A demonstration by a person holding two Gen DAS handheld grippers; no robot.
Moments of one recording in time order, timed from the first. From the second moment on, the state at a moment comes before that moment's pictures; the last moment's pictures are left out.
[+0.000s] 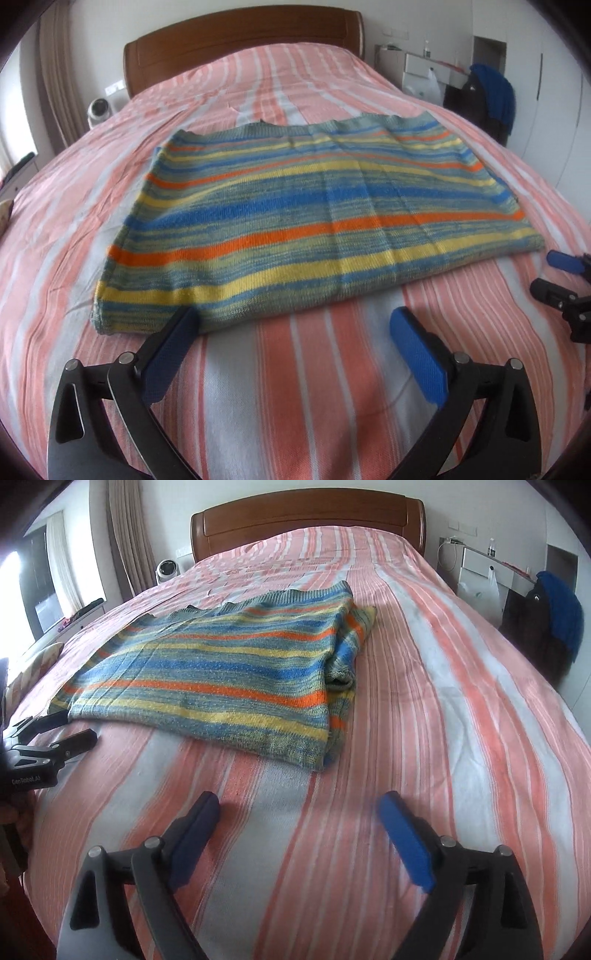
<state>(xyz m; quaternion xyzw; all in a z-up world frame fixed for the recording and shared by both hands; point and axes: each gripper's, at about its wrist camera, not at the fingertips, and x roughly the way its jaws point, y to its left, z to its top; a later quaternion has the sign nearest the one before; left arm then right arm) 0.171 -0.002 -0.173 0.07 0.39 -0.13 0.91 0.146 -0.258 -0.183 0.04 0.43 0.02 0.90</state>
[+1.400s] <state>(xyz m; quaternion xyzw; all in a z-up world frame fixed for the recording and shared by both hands) 0.175 -0.006 -0.173 0.08 0.38 -0.12 0.91 0.148 -0.257 -0.182 0.03 0.43 0.01 0.90</state>
